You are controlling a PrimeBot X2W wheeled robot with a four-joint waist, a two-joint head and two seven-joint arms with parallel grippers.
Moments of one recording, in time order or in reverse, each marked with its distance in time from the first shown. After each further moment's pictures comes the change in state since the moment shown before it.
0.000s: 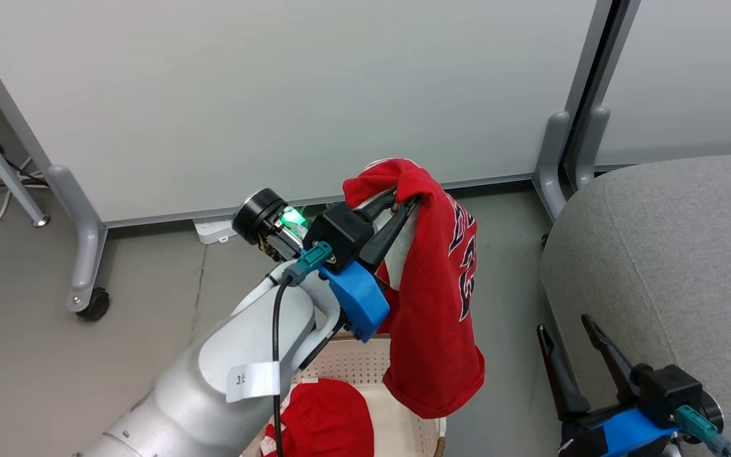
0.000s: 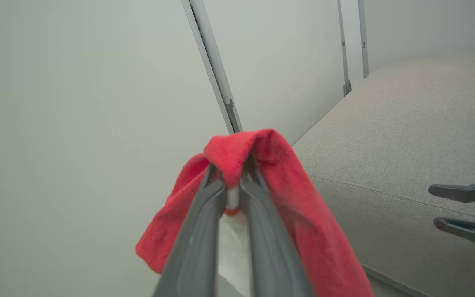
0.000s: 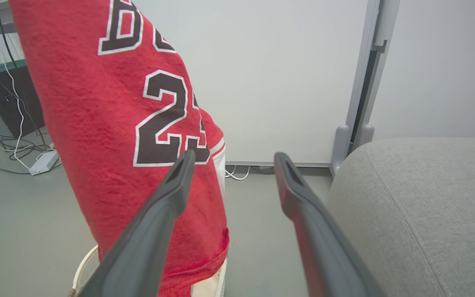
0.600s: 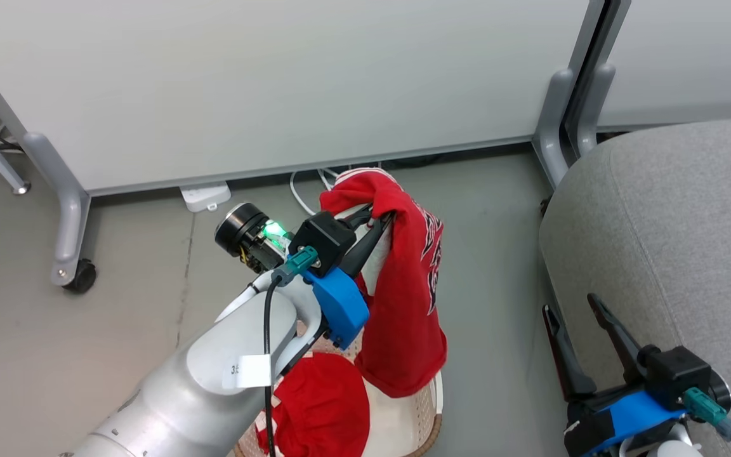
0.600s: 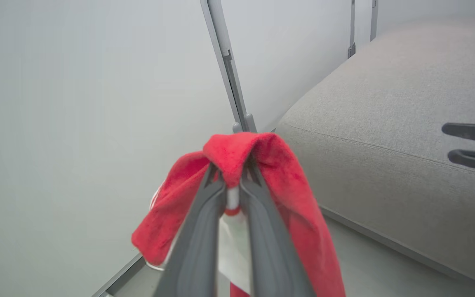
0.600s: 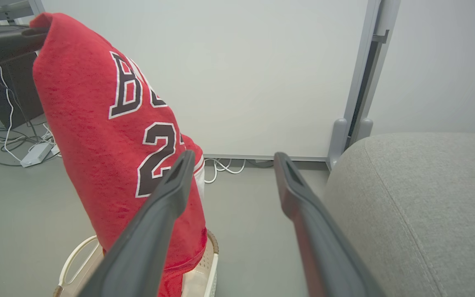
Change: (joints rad) left arm -0.014 0.029 -0.079 0.089 -0.063 0.000 0.000; right arm -0.049 -0.030 0.007 -0.009 0.008 0.000 0.000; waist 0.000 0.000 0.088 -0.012
